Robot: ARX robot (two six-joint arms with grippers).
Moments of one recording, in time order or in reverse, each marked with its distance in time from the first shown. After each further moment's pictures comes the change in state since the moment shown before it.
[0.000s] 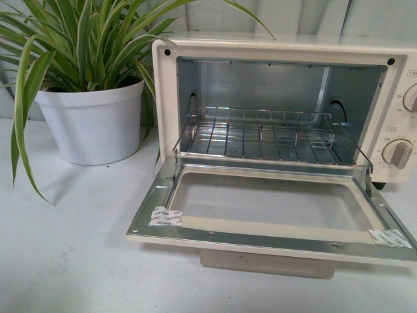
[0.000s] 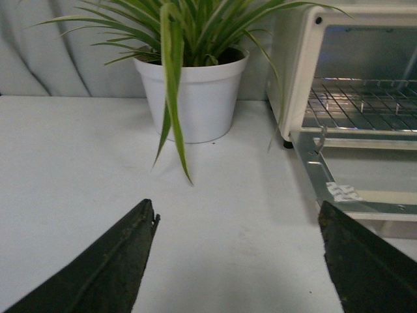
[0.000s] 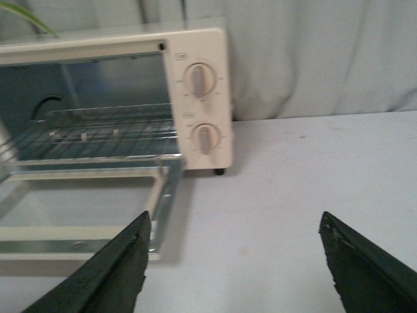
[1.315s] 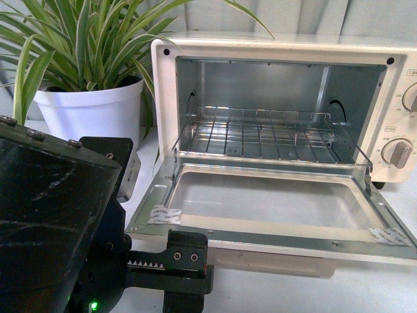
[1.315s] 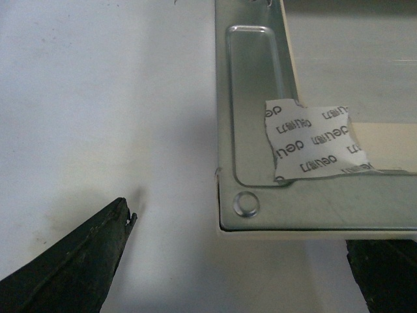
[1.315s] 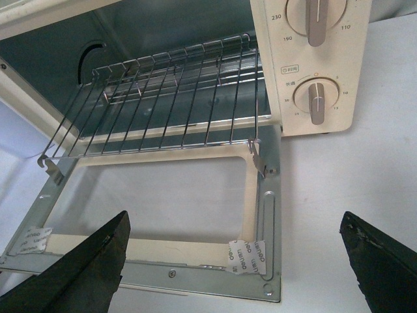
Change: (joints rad) left arm -0.065 1.405 0.479 0.384 0.089 -0.282; right arm 0.178 0.931 0.442 0.158 -0.035 0.253
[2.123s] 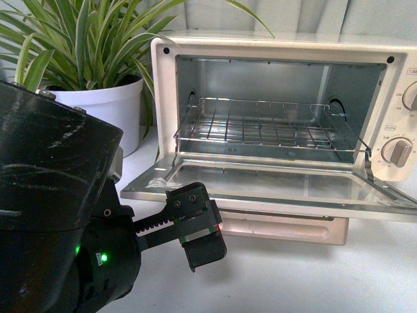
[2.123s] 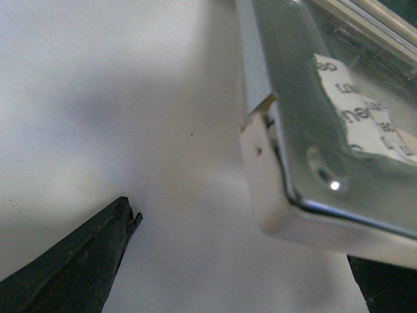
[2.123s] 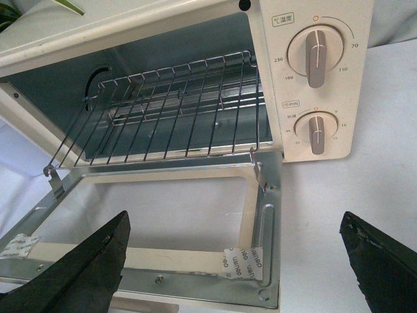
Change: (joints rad) left arm 0.035 0.011 0.055 -0.048 0.165 -0.405; right arm 0.002 0.026 0.062 -0.002 0.015 0.000
